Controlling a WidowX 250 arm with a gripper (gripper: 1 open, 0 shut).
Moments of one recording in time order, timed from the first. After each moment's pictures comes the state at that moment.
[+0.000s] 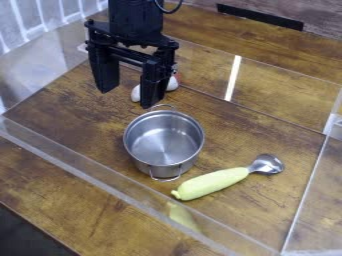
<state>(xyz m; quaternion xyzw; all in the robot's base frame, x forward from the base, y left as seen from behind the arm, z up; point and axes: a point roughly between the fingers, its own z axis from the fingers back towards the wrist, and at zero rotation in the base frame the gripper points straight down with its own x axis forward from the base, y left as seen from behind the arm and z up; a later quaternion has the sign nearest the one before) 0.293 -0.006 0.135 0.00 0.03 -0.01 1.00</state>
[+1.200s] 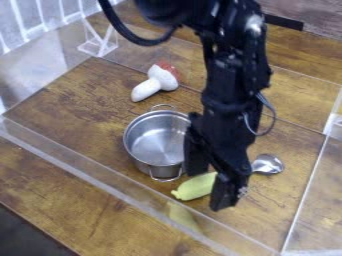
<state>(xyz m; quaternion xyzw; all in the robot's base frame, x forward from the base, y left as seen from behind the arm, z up) 0.297 -0.104 0.050 -0.01 0.03 -0.30 0.95</state>
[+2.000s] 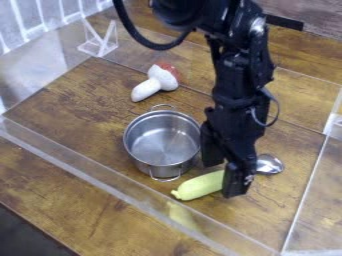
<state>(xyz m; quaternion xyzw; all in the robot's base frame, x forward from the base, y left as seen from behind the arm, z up) 0.329 -0.098 0.036 -0.03 0.00 -0.33 0.94</state>
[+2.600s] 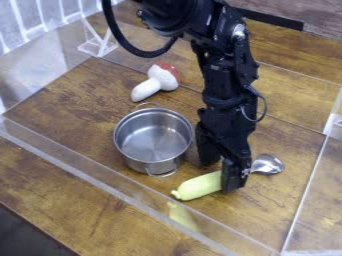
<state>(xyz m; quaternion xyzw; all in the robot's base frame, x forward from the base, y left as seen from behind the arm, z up) 0.341 -0.095 0.028 -0.05 -0.03 -0.30 0.95</state>
